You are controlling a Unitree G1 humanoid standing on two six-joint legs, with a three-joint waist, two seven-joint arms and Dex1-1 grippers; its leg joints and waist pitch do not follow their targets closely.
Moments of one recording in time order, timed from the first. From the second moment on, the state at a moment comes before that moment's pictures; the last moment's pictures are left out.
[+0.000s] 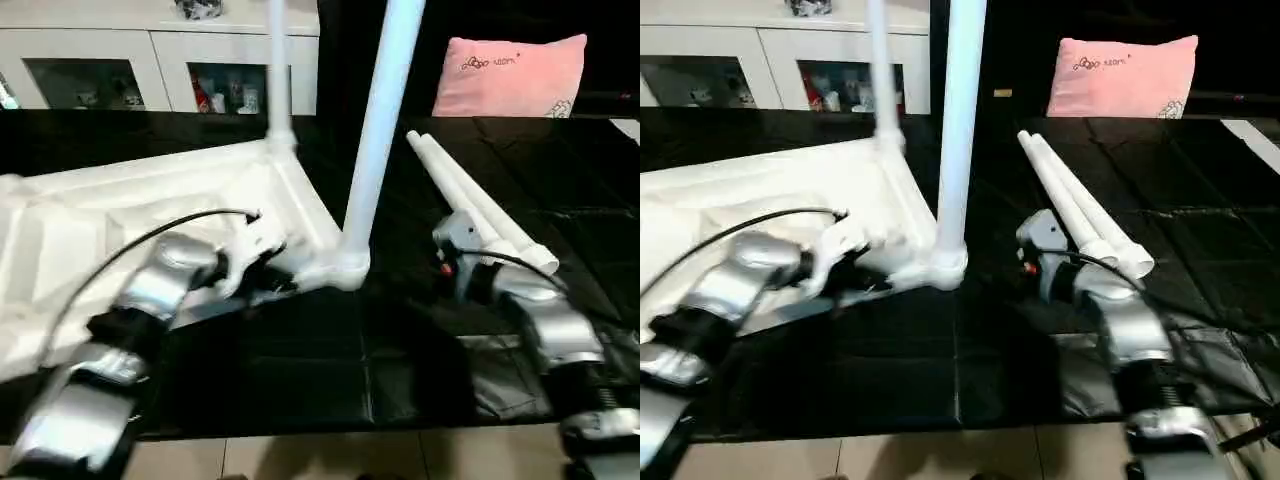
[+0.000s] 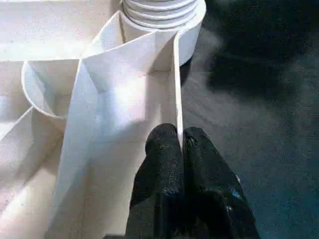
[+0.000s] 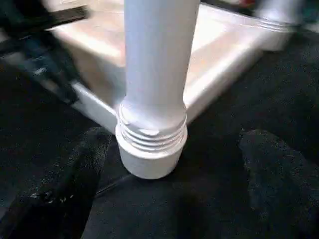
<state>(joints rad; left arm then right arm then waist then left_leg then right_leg) -0.67 0.45 -0.28 0.68 0.05 0.12 -1.25 -0.46 -0.40 0.08 0.47 0.18 0.11 1.04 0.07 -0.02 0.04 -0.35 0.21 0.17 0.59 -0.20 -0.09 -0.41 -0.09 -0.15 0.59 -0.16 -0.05</state>
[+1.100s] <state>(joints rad) -0.63 0.52 -0.36 0.59 0.04 0.00 -1.48 -0.54 -0.41 0.29 0.53 0.15 0.08 1.38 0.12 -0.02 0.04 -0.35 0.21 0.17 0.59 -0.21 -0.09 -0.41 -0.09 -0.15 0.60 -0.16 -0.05</state>
